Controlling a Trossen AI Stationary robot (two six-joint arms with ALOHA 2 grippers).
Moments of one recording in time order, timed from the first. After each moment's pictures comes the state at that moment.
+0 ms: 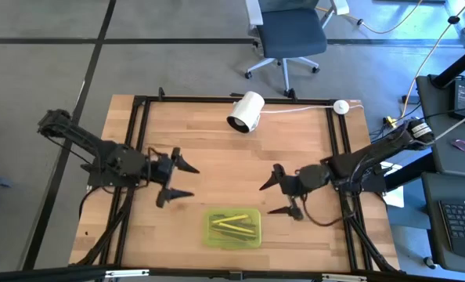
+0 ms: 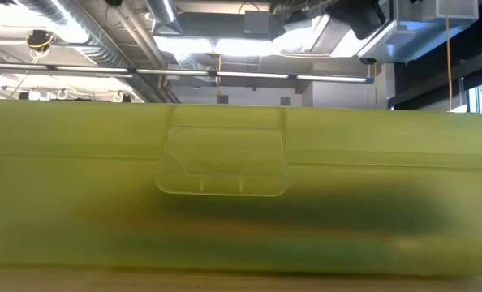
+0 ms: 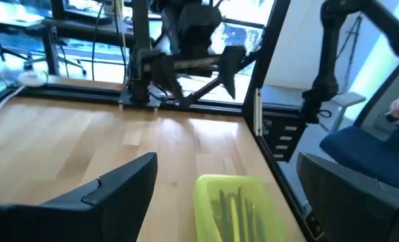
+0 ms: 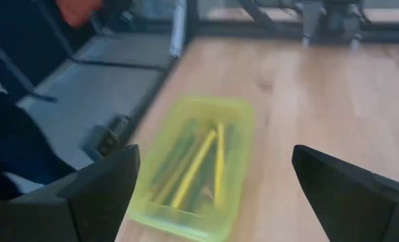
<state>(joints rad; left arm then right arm) -0.44 0.86 0.66 0.03 -0.29 -0.25 0.39 1.21 0.78 0.00 0.03 0.15</state>
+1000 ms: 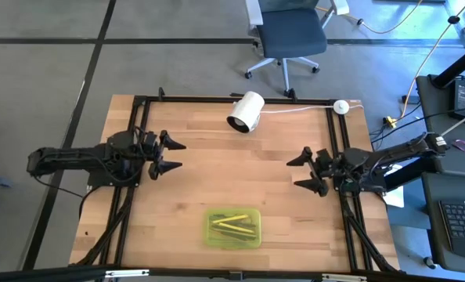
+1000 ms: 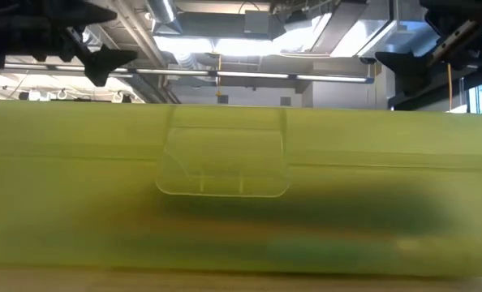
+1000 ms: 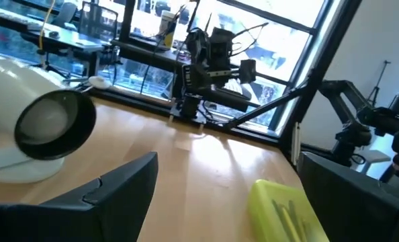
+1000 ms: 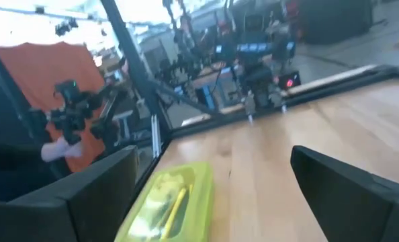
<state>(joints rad) 0.15 0.31 0.15 0.19 0.17 -0.32 0.22 0.49 0.07 0.50 0.04 0.36</state>
